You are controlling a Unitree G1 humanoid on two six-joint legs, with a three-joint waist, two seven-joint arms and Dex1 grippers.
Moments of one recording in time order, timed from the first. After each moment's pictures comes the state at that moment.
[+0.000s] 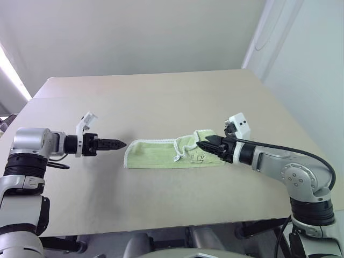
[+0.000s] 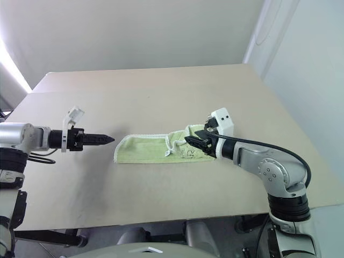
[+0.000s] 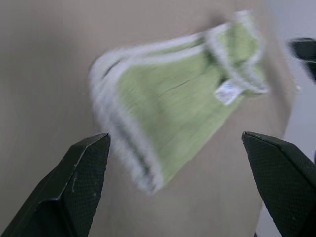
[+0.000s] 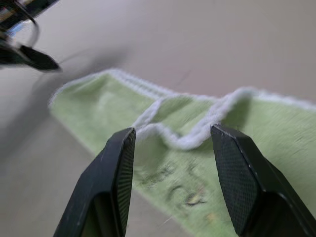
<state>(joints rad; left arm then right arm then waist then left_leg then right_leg) -0.69 0.81 -0.10 0.57 -0.44 1.26 -1.23 -0.34 -0.51 -0.10 -0.41 0.87 1.20 0.34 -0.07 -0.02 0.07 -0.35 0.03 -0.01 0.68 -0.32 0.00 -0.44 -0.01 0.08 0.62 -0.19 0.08</state>
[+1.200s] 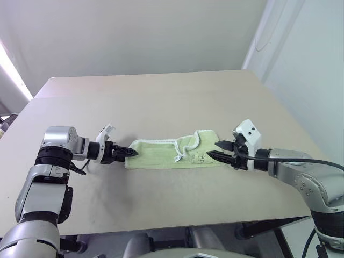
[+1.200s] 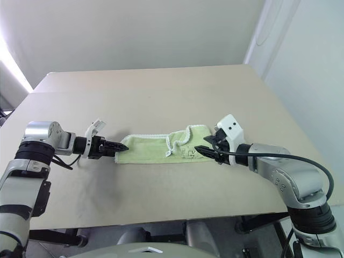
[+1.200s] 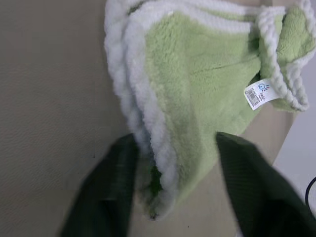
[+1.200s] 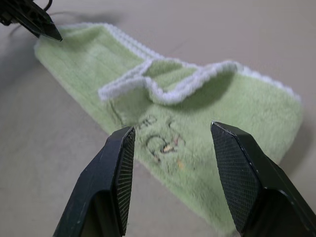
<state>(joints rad) -0.79 0.67 -0.11 0.69 -0.46 1.40 -1.09 -0.21 -0.75 -0.04 -0.48 0.65 0.99 0.58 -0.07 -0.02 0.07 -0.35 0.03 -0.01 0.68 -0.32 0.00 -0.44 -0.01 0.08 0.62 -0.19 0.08</state>
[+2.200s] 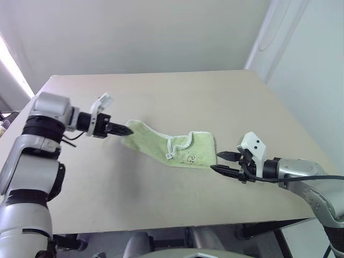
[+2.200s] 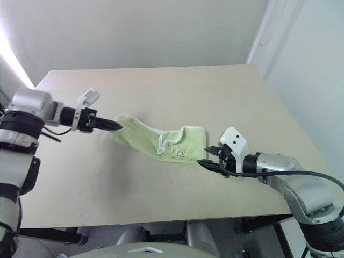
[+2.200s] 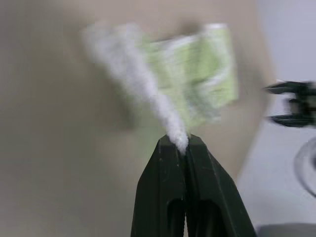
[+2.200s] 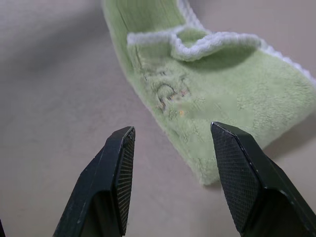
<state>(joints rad) -1.15 0.70 -0.37 0.78 -0.39 1.32 -1.45 -0.08 -0.81 -0.05 -0.55 0.61 0.84 0.74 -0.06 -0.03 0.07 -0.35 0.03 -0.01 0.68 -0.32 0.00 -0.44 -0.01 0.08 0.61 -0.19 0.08</state>
